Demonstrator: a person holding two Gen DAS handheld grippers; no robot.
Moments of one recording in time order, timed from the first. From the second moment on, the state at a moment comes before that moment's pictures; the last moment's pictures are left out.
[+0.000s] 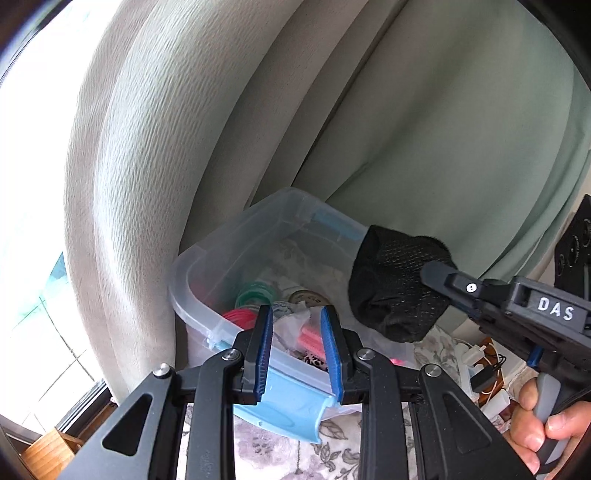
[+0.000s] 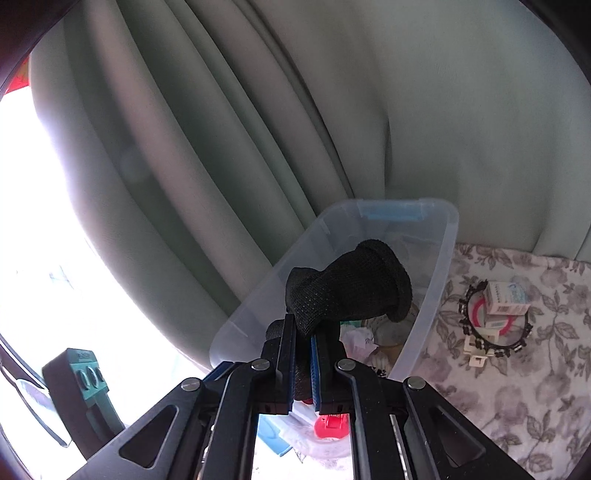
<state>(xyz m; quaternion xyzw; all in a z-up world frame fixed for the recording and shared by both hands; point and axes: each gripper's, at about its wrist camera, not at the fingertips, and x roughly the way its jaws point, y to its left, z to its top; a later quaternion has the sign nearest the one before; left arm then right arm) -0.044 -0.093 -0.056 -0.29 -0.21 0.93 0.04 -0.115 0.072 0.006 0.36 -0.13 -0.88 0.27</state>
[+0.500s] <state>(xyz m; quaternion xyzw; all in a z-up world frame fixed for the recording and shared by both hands) -0.048 -0.078 -0.065 -0.31 -0.20 0.93 0.03 -0.128 0.071 -0.010 0.39 -0.12 -0.88 0.24</state>
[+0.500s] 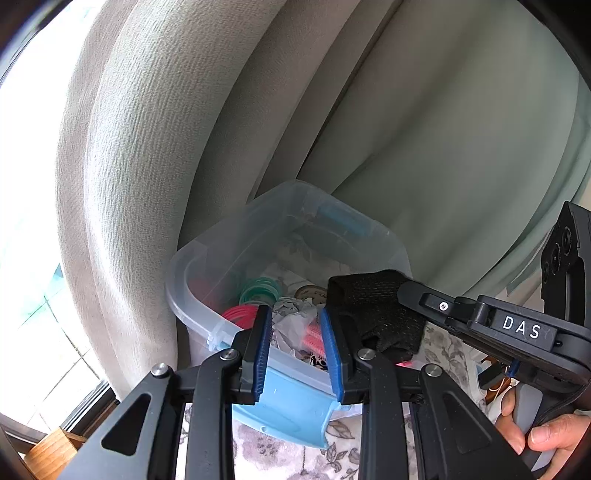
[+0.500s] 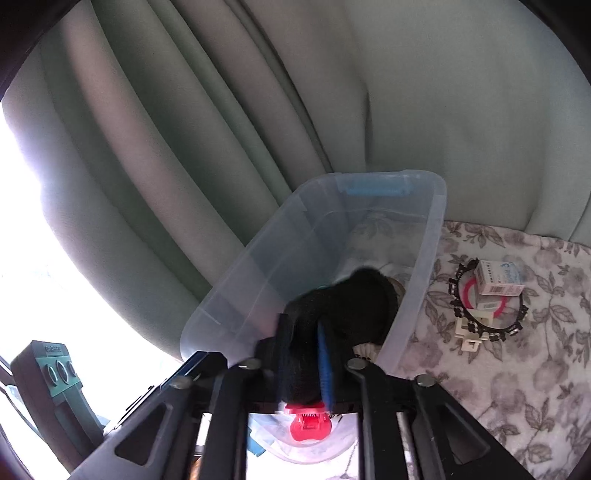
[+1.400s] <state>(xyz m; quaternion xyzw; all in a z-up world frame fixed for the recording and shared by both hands) -0.018 -0.037 -0.015 -0.28 -0.14 0.95 0.05 -0.048 0.134 0.027 0.35 -0.13 -0.91 0.20</state>
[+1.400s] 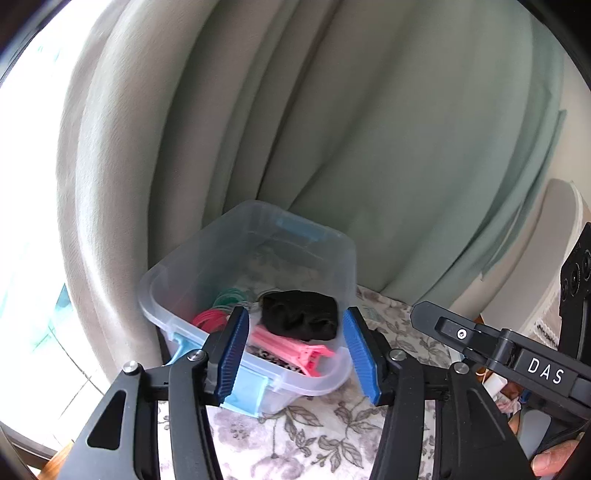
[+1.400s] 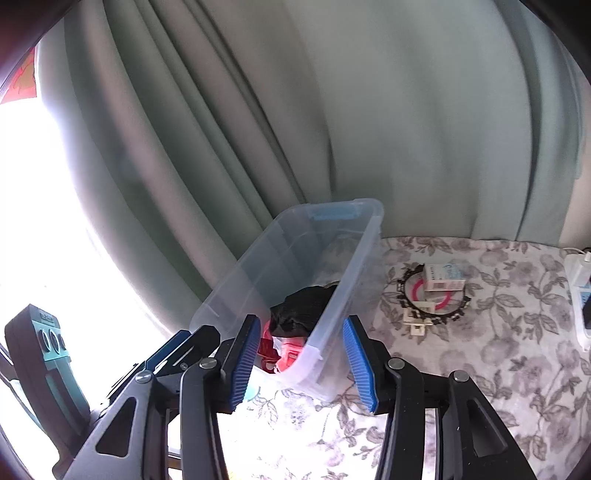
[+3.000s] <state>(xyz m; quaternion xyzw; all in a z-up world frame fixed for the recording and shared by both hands) -0.107 0.123 -0.116 -0.42 -0.02 0.90 0.11 -0.103 0.308 -0.117 0.44 -0.27 -0.85 0.08</state>
